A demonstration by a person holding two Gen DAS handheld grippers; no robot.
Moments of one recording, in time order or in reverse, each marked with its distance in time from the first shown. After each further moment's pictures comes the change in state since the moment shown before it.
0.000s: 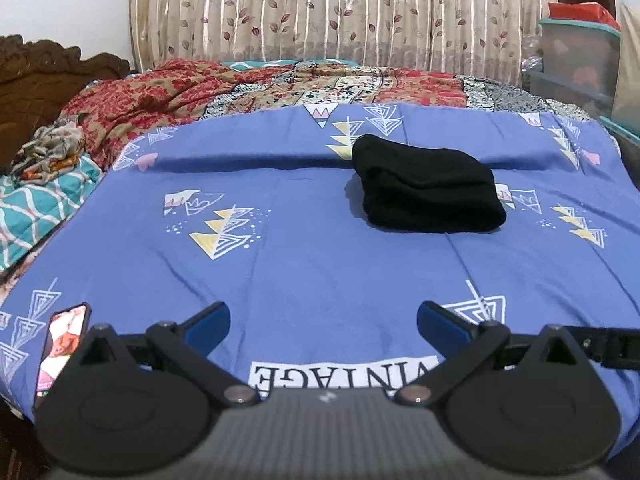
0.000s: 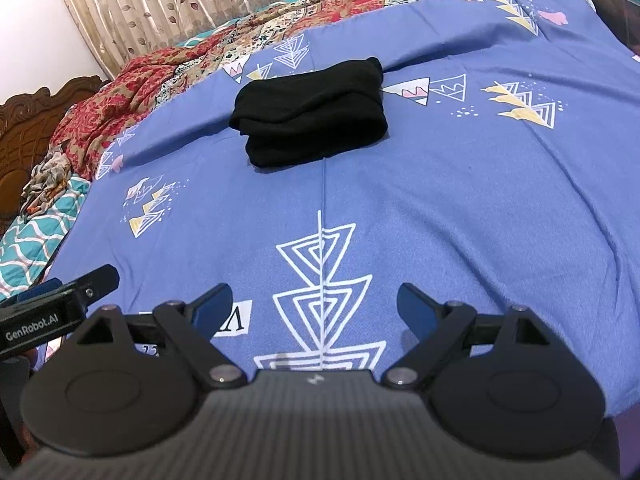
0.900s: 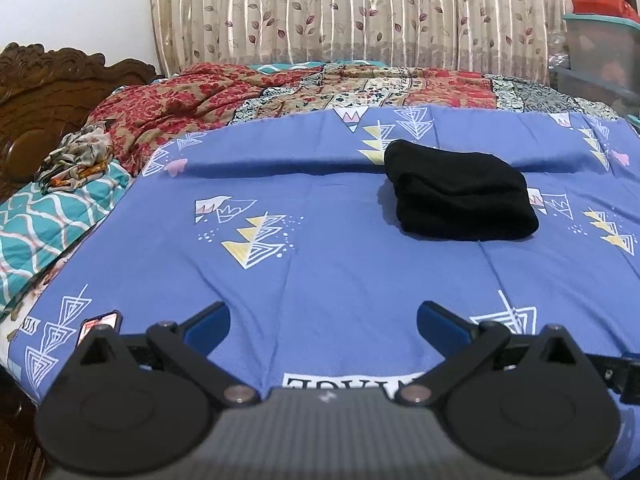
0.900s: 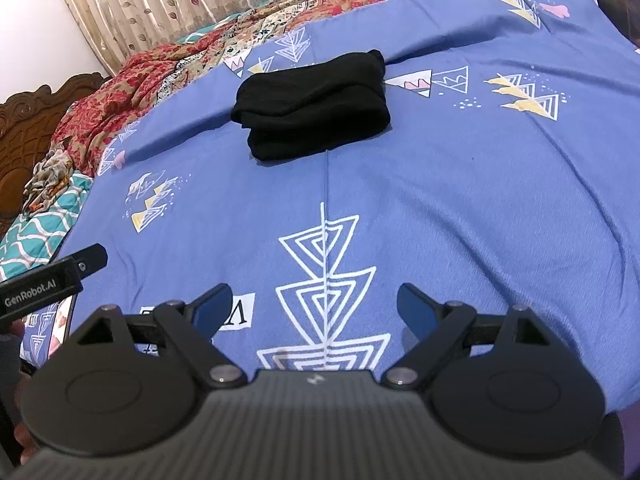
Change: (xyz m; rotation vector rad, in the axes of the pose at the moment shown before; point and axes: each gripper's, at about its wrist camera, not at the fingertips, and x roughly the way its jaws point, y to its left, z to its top) left arm 0.002 0.004 0.014 -0.002 0.002 0.100; right arm 0.003 0.000 -0.002 0.006 0.020 0.008
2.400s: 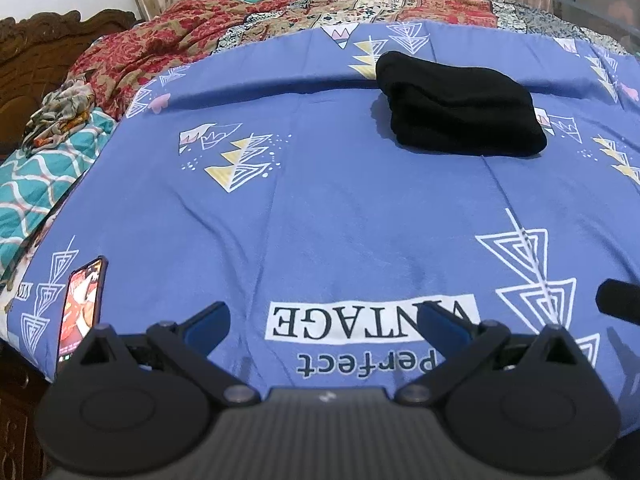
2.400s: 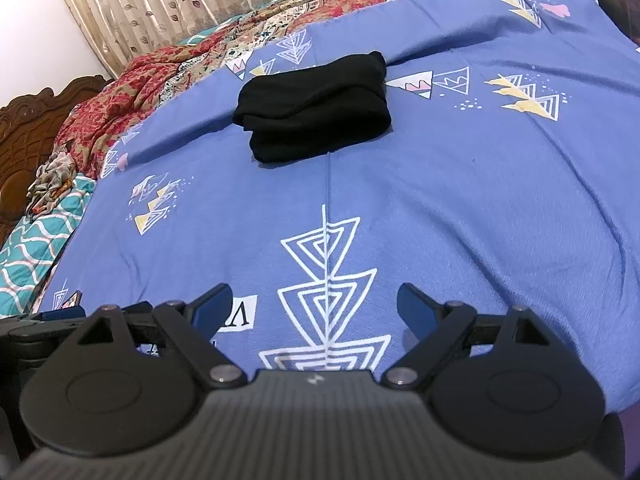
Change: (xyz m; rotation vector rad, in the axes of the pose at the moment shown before) left arm 0.029 -0.011 -0.016 0.050 0.243 -0.001; right arm -0.001 -0.005 0.003 0.000 -0.001 0.016
